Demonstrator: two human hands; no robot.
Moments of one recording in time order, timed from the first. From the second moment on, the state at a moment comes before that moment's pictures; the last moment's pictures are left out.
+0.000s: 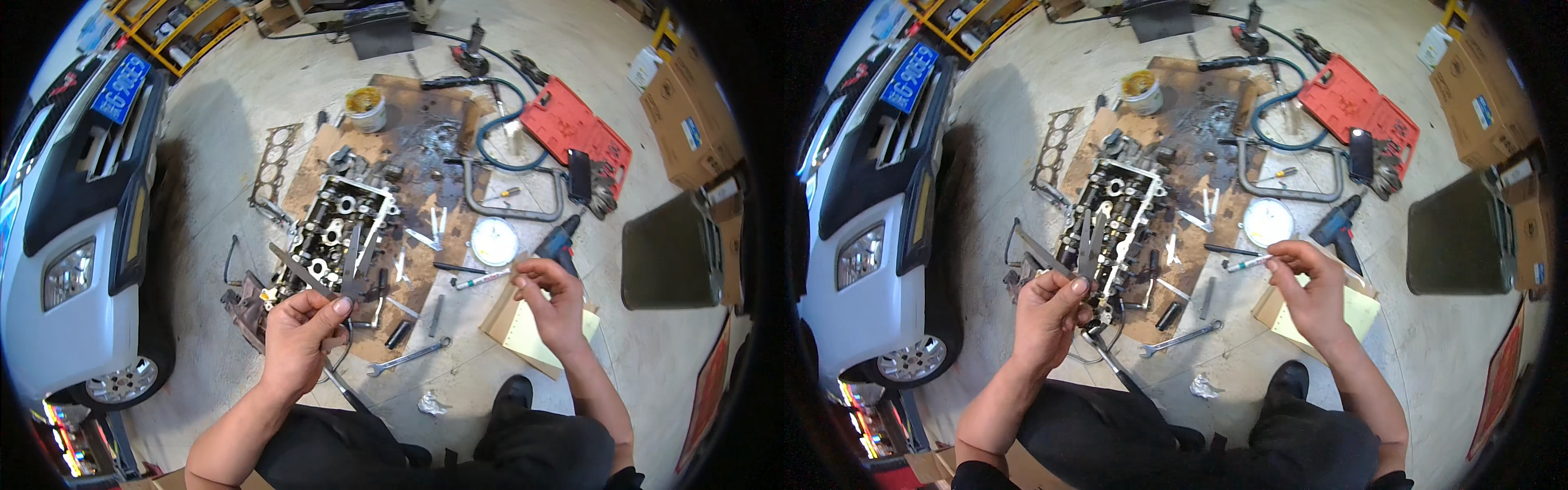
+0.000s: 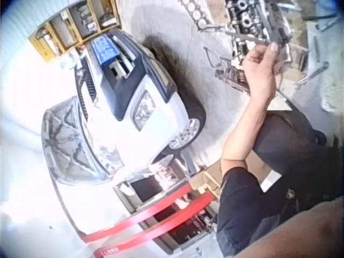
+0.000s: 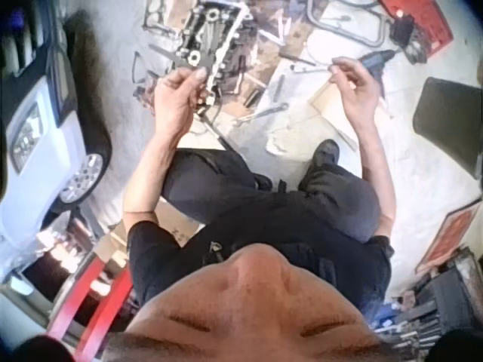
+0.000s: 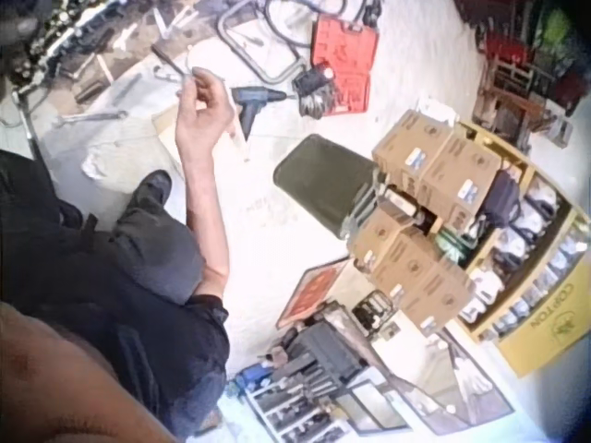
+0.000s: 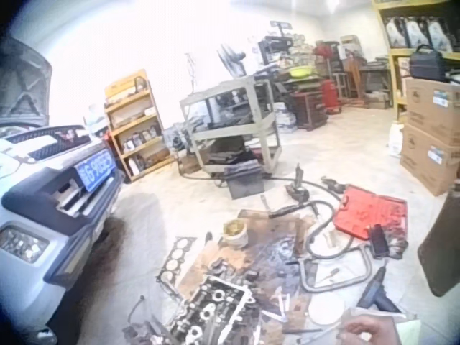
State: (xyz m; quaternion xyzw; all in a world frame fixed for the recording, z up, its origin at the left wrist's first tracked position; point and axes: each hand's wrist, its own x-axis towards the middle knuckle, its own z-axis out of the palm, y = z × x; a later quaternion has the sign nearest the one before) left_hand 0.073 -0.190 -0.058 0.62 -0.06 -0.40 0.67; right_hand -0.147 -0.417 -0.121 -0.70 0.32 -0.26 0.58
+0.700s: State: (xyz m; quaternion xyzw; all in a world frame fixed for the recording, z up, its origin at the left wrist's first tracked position) left_hand 0.032 -0.200 -0.083 0.74 -0.14 -0.34 0.56; right_hand -0.328 -0.531 -0.260 -0.64 0.54 -0.37 0.41
